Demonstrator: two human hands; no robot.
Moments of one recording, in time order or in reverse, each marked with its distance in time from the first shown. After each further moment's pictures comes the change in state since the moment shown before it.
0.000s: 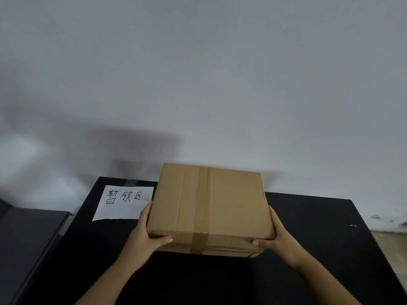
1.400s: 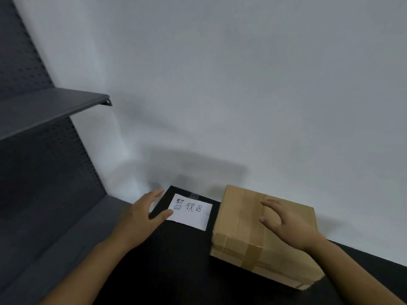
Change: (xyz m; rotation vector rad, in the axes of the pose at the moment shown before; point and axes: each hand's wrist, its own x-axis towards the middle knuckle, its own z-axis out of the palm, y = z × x) left_hand -0.097 0.039 -0.189 0.313 0.346 0.084; right_hand -0.012 -0.182 0.100 -0.802 -0.028 -0.405
